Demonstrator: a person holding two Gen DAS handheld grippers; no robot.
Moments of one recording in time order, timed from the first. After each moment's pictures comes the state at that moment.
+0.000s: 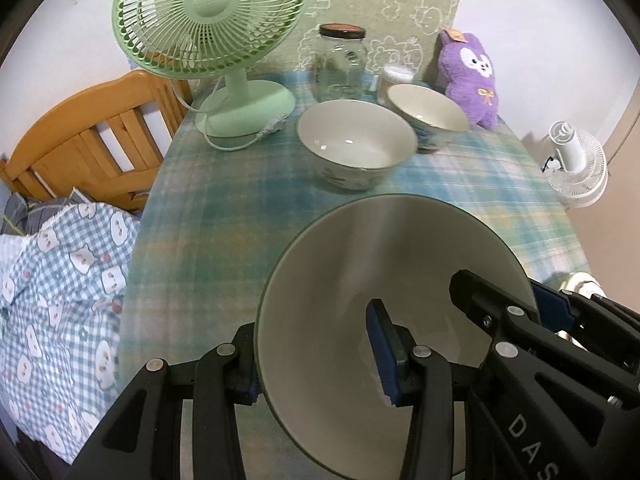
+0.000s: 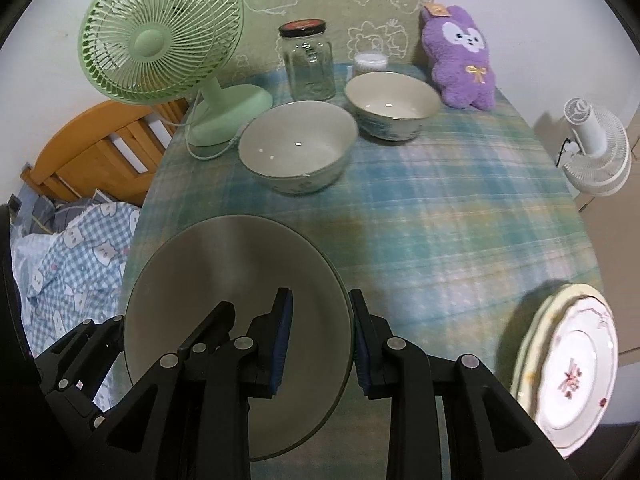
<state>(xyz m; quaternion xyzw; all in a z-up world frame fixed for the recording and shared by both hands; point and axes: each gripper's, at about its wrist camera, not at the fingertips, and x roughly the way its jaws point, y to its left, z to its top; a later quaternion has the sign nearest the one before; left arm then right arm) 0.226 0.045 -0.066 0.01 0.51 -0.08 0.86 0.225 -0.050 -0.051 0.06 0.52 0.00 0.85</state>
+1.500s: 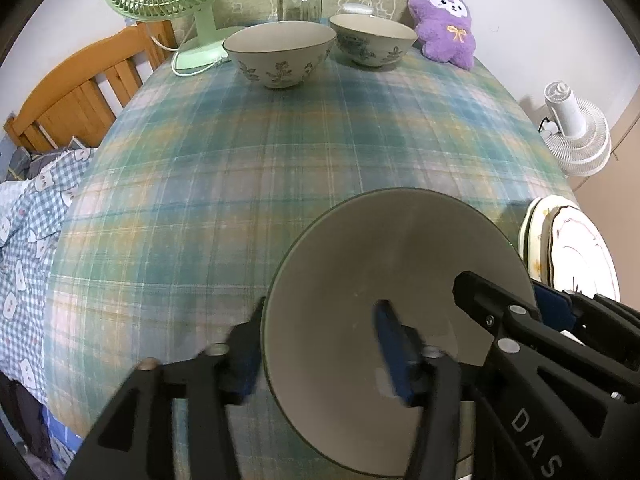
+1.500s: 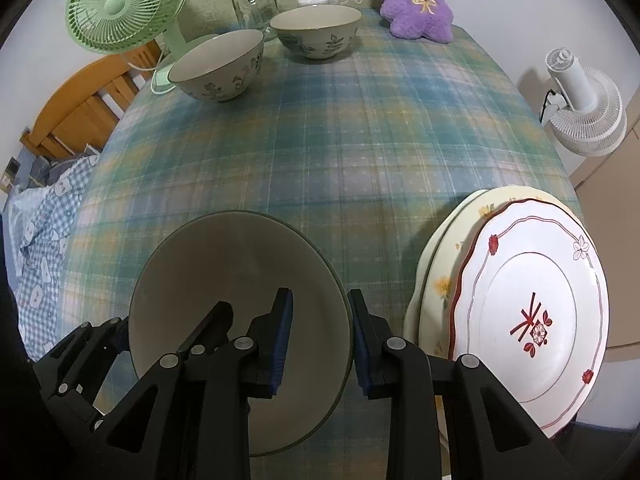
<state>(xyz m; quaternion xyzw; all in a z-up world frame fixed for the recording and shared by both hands) 0.147 -0.049 -0.117 -0.01 0.55 -0.04 0.83 0.152 -0.150 -0.108 0.04 0.57 0.02 0.82</state>
